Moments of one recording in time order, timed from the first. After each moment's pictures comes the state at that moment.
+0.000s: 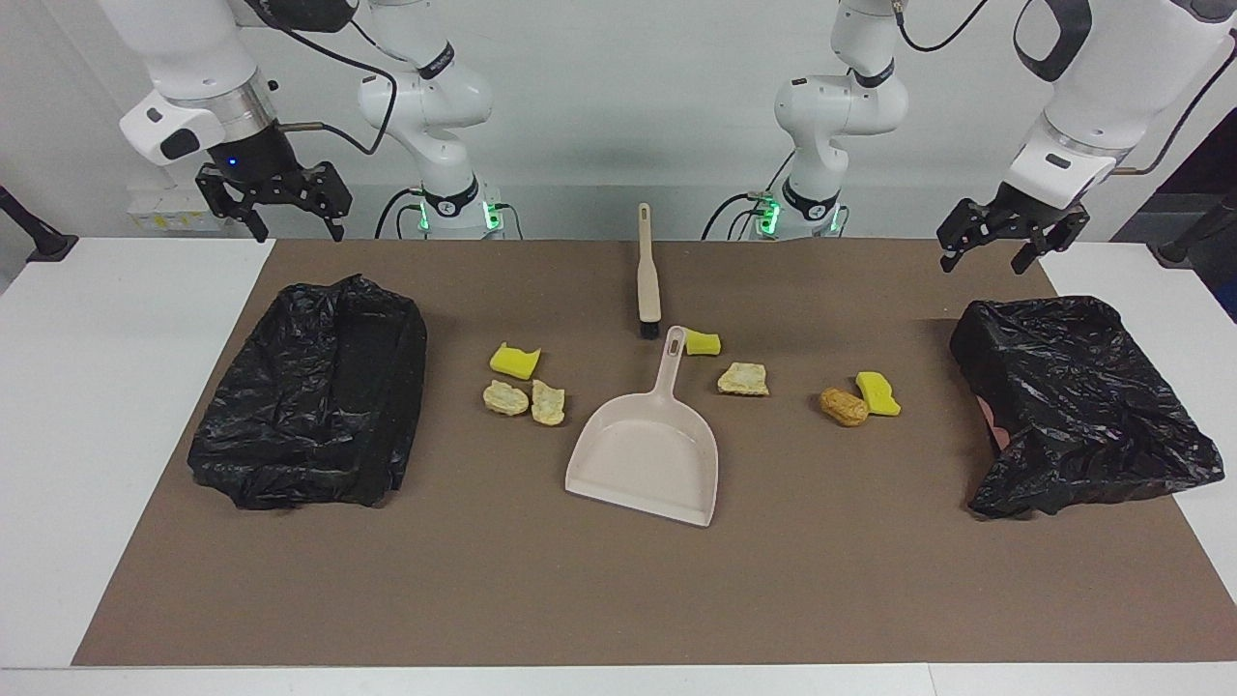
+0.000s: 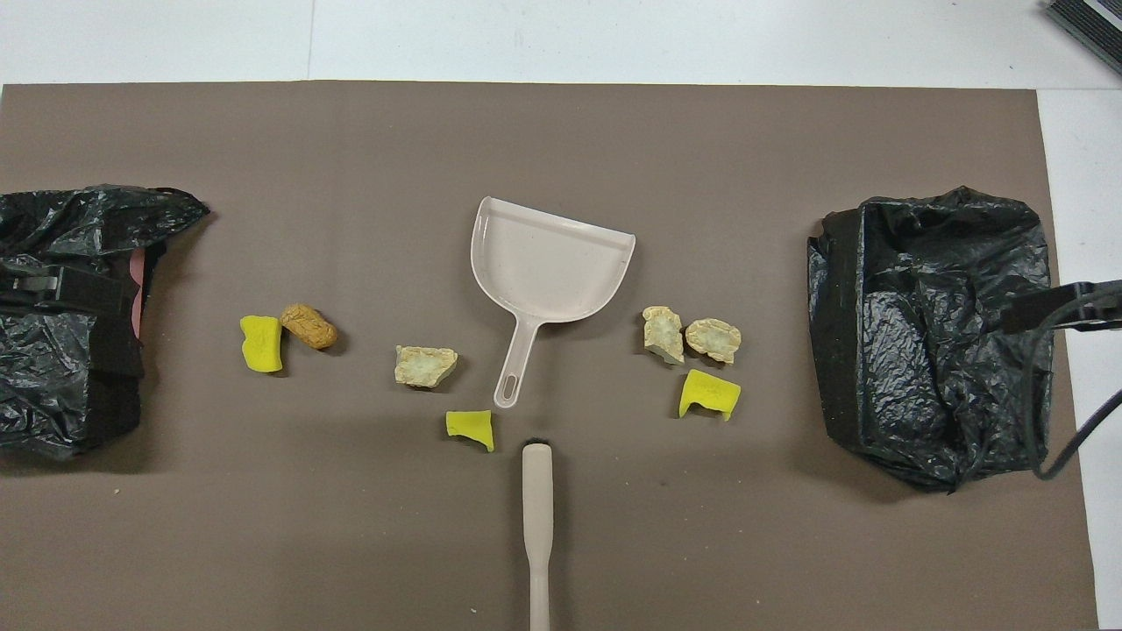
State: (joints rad) left arm -0.09 -0.05 0.05 -1.65 0.00 1.59 0.06; right arm 0.10 -0.08 -0.14 -1.61 -0.02 1.54 -0.06
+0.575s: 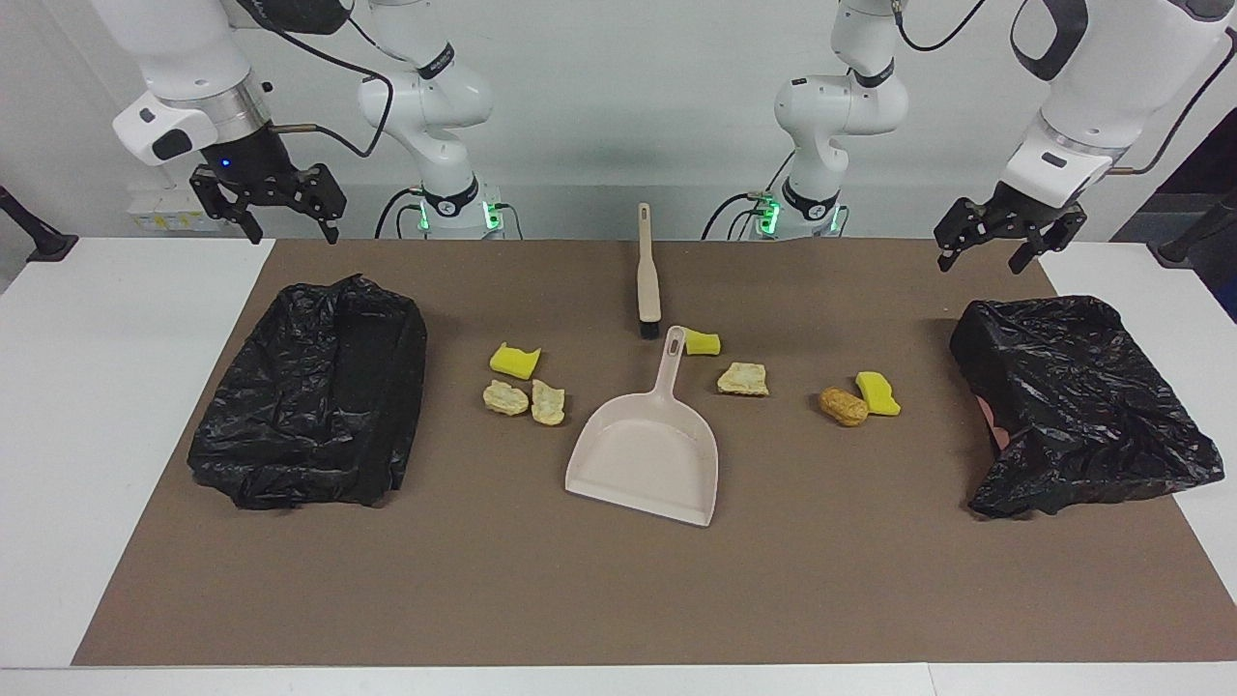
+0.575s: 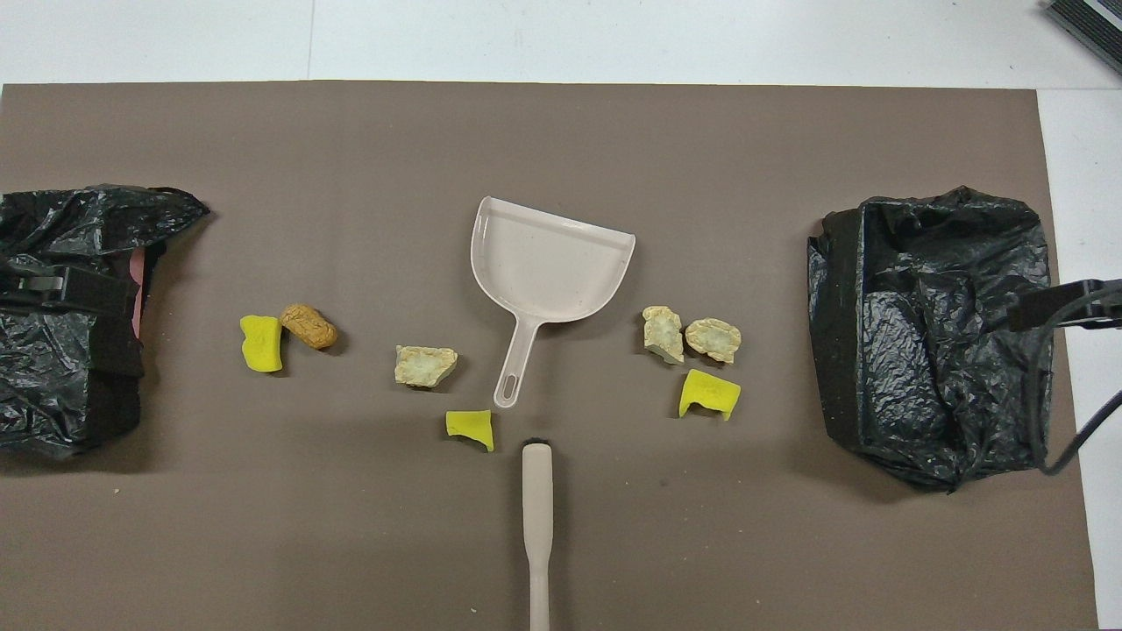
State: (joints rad) left arm -0.09 -0.05 0.04 -1.65 -0.01 1.59 0.06; right arm 0.09 -0.08 -0.15 -1.62 -0.02 1.54 -0.06
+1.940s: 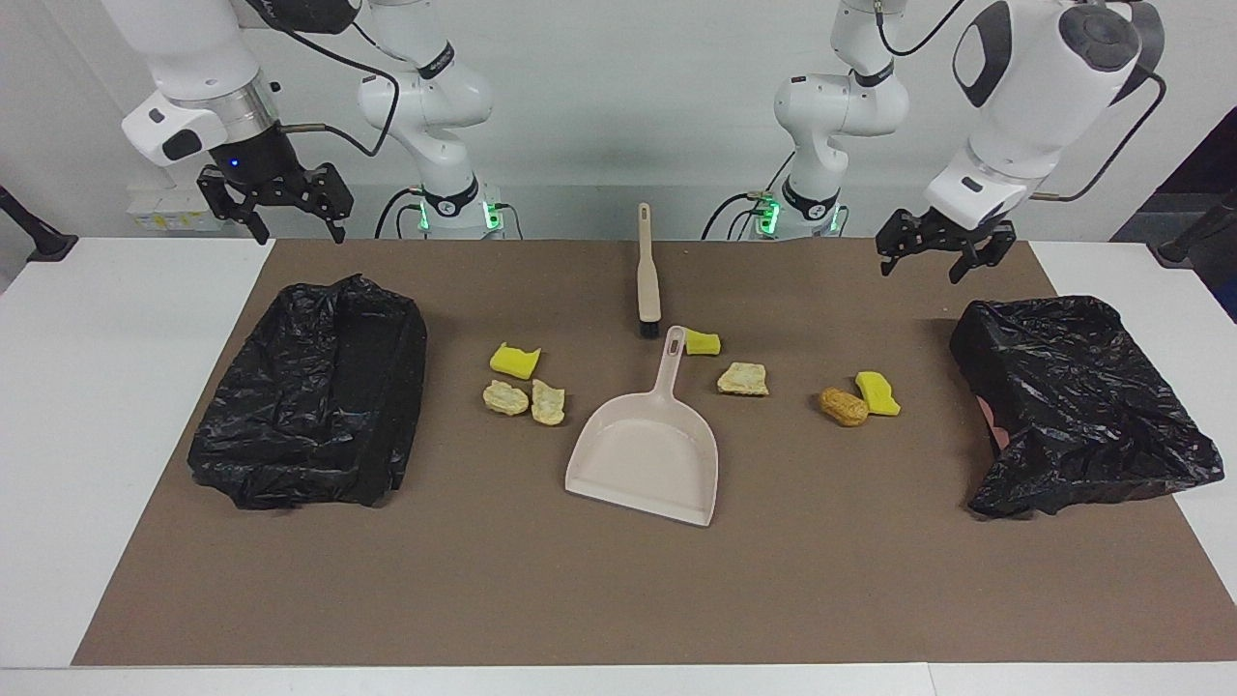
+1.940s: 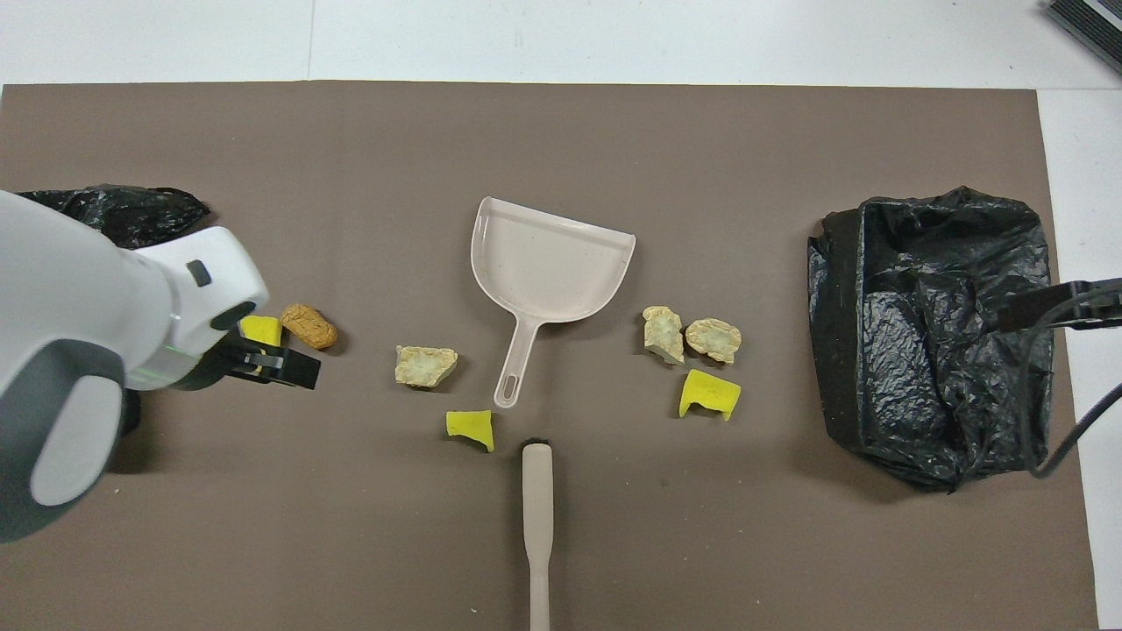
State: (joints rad) left arm -0.34 -0.12 0.03 -1.93 -0.05 1.73 -0.05; right arm 0.10 -0.08 -0.14 -1.62 -0.02 1.54 -0.06
